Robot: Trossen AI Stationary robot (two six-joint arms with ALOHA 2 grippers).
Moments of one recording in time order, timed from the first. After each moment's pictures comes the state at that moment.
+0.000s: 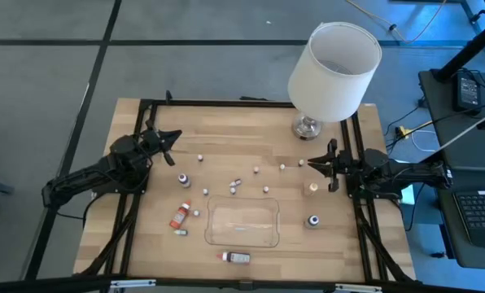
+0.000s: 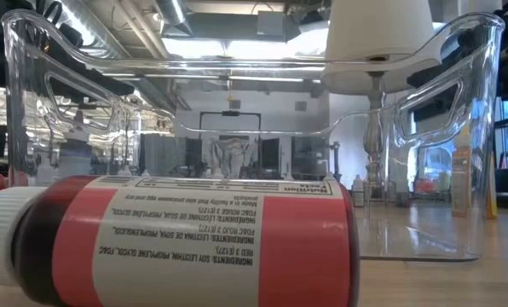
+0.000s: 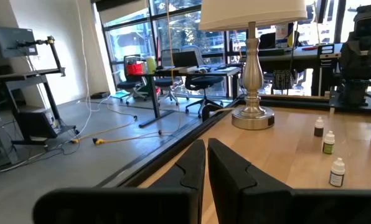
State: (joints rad) left arm 0.46 0.00 0.01 0.05 -0.16 0.09; right arm -0.01 0.01 0.01 0.03 0.09 0.04
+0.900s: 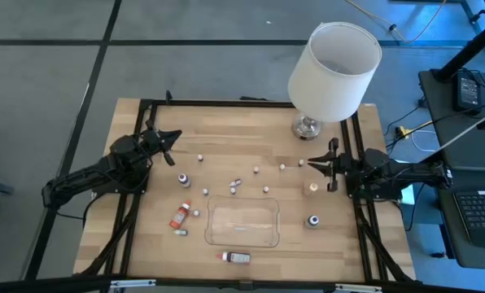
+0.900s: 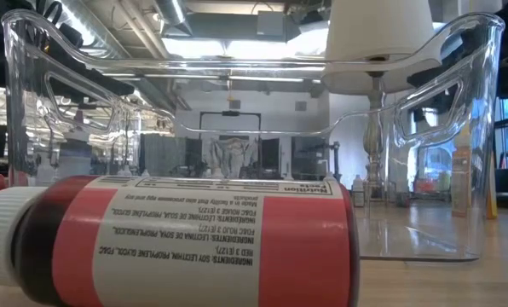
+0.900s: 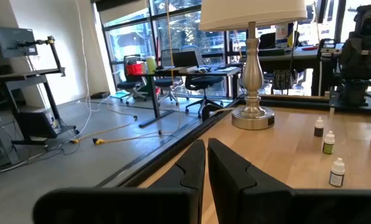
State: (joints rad) left arm 0.46 0.00 0.01 0.05 -0.16 0.09; right arm -0.01 0.01 0.01 0.03 0.09 -0.11
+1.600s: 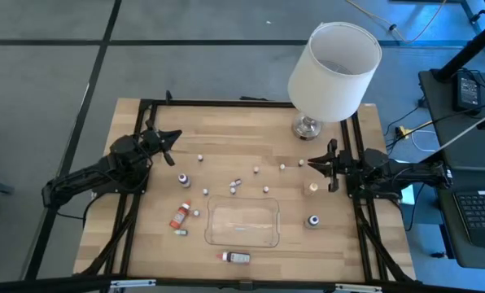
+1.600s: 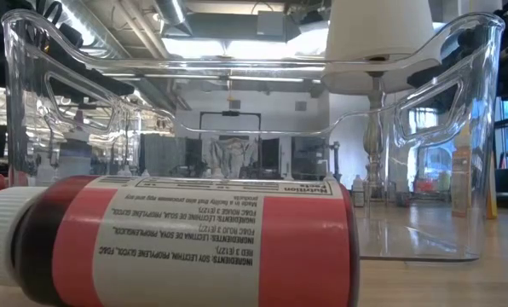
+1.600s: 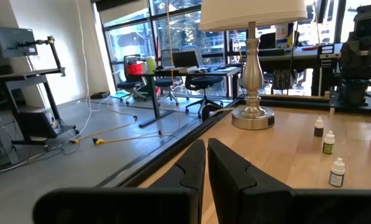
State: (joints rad) left arm 0.46 0.00 0.01 0.05 -0.16 0.09; right arm -0.01 0.01 0.01 0.03 0.08 0.04
